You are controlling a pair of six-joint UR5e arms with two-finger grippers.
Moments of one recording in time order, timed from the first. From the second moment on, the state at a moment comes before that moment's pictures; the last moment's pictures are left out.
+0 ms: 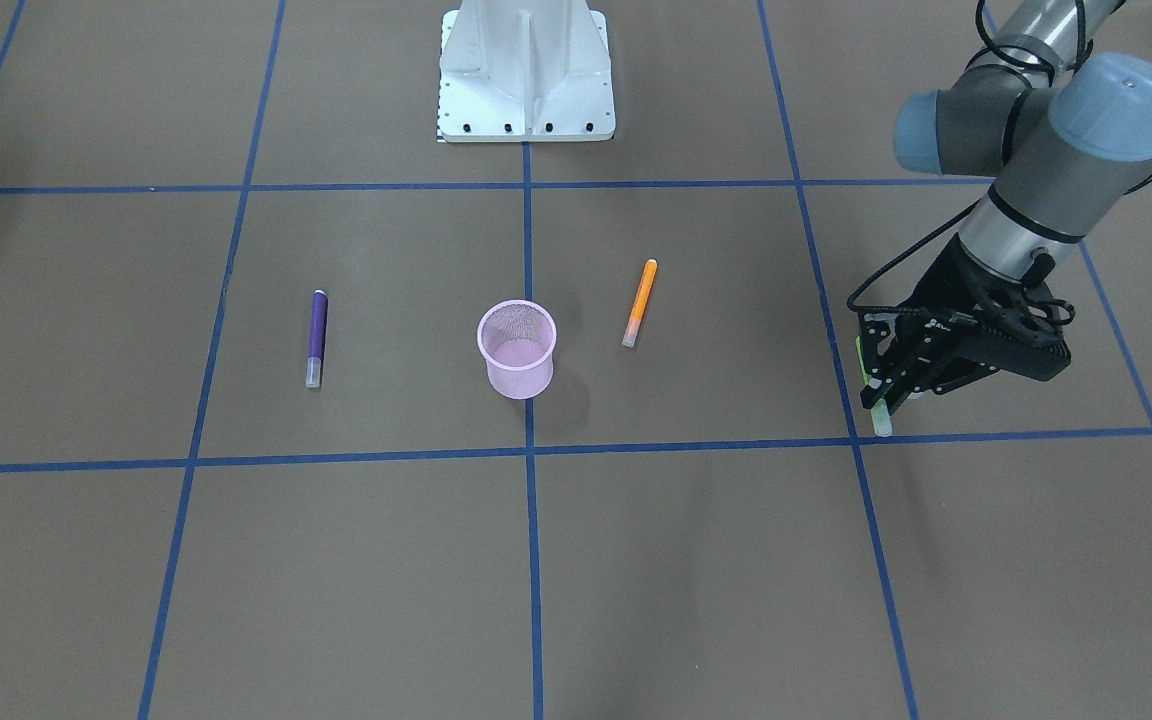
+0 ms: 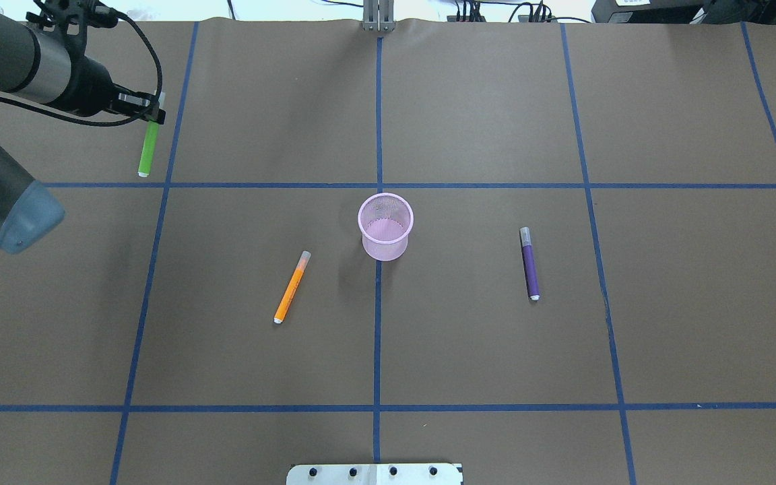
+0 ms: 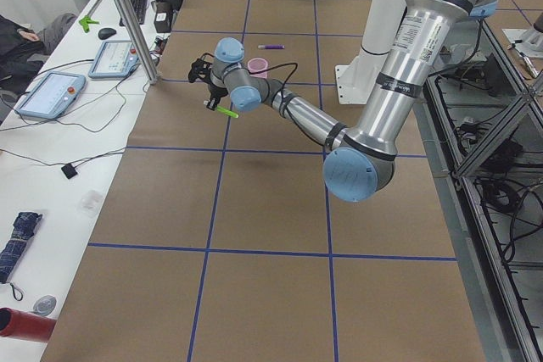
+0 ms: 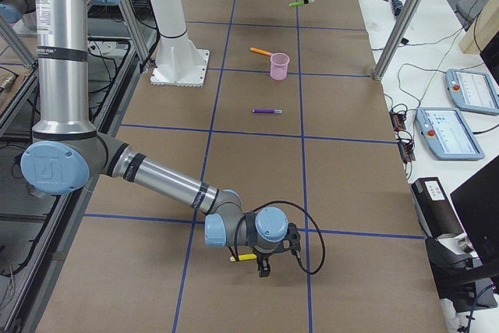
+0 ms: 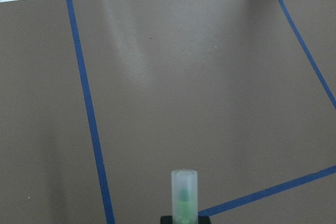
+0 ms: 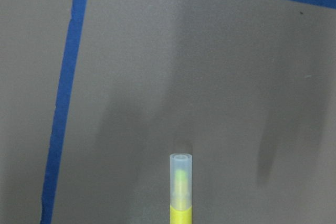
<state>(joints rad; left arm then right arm) -0.99 -1.95 -1.68 -2.07 -2.08 -0.76 1.44 -1.61 1.18 -1.11 2.35 -0.07</state>
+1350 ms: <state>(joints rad) -0.99 -1.95 -1.68 -2.07 -2.08 -0.76 1.41 -1.59 1.14 -1.11 2.35 -0.07</state>
